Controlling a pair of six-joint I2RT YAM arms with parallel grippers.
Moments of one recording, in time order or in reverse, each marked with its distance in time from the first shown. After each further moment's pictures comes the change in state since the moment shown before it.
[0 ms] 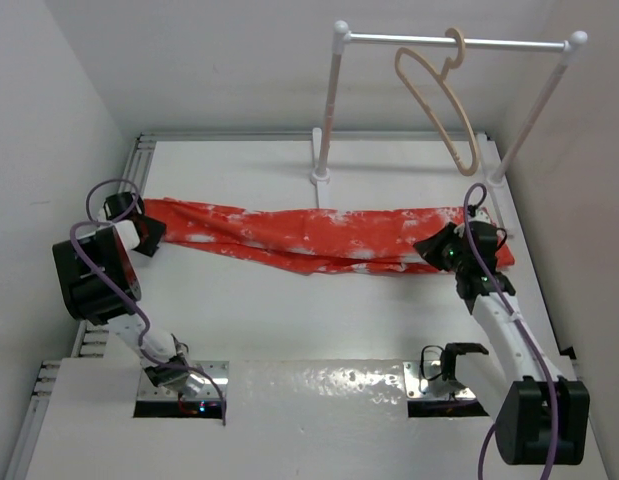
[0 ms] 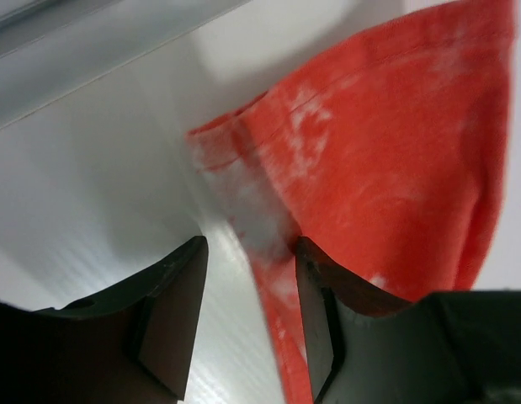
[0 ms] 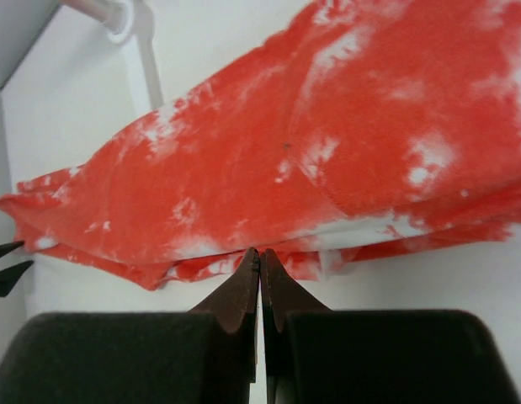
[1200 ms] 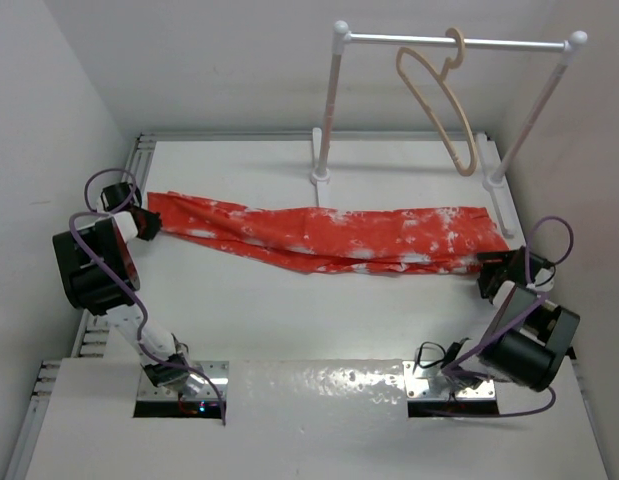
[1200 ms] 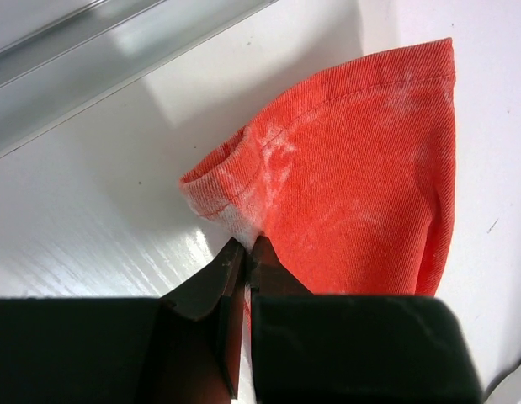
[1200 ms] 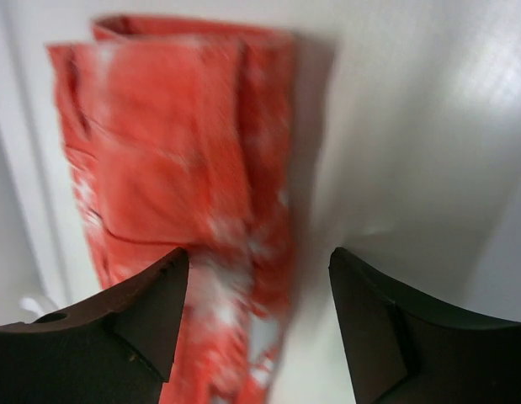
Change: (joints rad) left arm -0.002 0.093 0.111 0.043 0.045 -0.007; right arm -0.596 0.381 -0.133 0.279 0.142 0.321
